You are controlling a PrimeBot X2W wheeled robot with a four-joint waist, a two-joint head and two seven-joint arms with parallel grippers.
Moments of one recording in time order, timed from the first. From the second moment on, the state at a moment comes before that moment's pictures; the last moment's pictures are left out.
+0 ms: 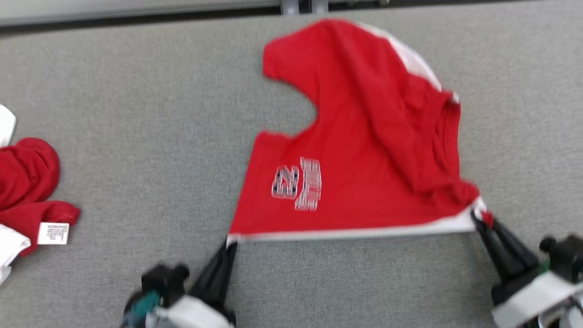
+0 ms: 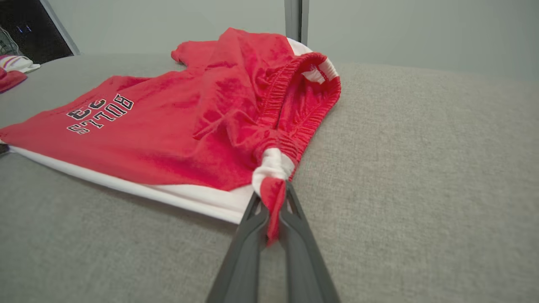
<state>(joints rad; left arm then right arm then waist) -0.16 0.24 -0.54 0.23 -0.61 0.05 -0.21 -0.16 -0.43 0.29 0.23 0.44 0.14 -0.26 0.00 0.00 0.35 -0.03</state>
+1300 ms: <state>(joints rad) -0.02 0.67 -0.38 -0.56 -0.68 0.28 0.36 0.07 -0.47 0.36 -0.18 0.54 0.13 0.05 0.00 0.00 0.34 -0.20</state>
